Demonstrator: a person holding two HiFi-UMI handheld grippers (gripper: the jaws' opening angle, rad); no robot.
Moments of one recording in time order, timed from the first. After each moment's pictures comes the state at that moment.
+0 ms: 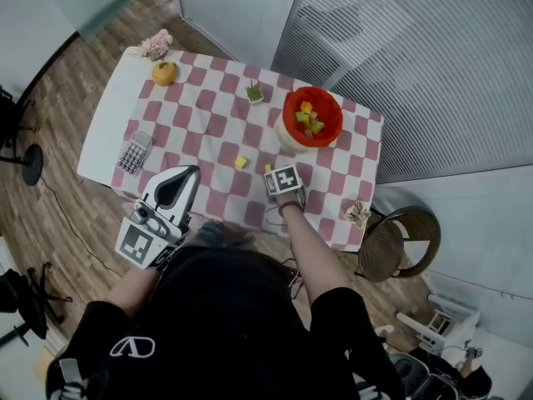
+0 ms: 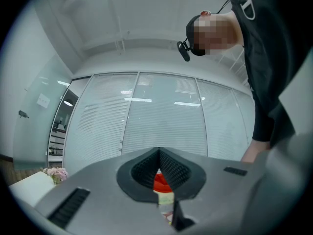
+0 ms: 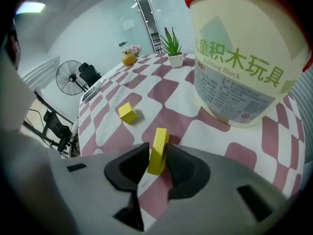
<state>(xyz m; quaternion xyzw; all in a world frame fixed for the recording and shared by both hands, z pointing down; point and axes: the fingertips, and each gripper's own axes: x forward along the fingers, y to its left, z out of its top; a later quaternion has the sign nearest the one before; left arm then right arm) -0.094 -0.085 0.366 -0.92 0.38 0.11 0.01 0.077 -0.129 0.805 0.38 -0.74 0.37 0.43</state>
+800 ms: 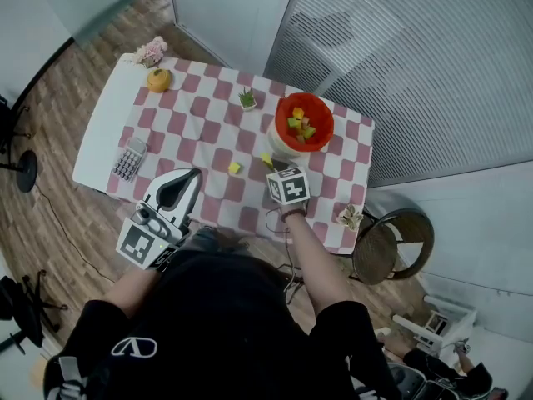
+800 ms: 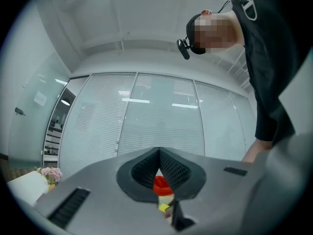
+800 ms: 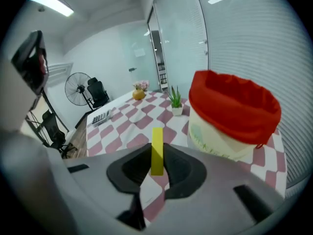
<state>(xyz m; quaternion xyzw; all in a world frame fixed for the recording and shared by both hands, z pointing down) -0.083 -0.083 0.360 -0.92 0.36 0.13 0.01 0.073 -0.163 0.680 0.42 -0.80 0.26 0.33</state>
